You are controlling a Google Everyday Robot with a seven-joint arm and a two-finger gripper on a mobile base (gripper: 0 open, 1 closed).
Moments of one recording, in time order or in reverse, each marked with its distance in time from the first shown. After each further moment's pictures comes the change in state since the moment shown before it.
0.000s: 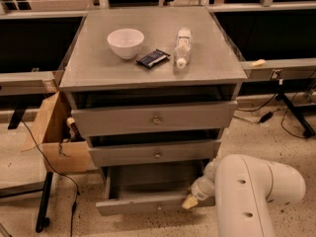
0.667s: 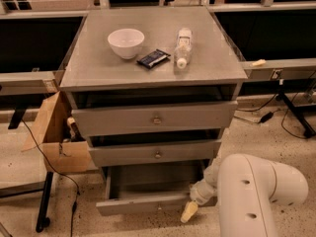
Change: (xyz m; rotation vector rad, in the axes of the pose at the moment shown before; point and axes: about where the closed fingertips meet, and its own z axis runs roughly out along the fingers) arm 0.007 0.023 0.004 -0.021 0.003 -0.012
